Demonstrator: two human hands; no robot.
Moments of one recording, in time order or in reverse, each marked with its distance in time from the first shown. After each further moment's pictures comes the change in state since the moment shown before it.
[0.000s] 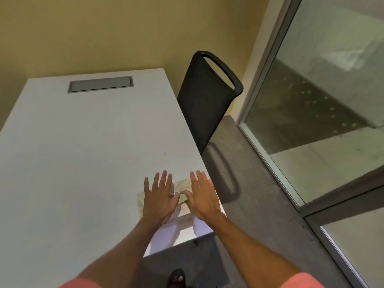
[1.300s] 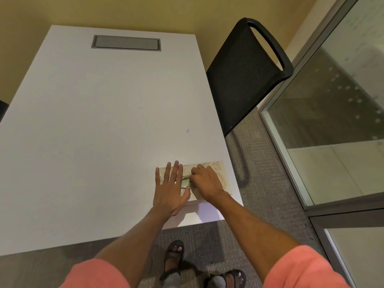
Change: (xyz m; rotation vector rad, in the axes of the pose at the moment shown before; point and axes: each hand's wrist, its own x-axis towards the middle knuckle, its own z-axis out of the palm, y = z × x) left_hand -0.025 -0.037 0.060 -0.030 -0.008 -0.076; right_hand 0.031 -0.047 0.013 -0.298 -0.185 -0.454
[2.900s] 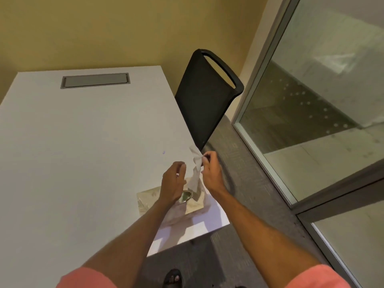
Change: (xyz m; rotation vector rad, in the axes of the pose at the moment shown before) left_hand 0.061 0.073 -0.075 -1.040 0.165 -0.084; right_hand -0.025 0.054 -0.065 1.155 0.656 0.653
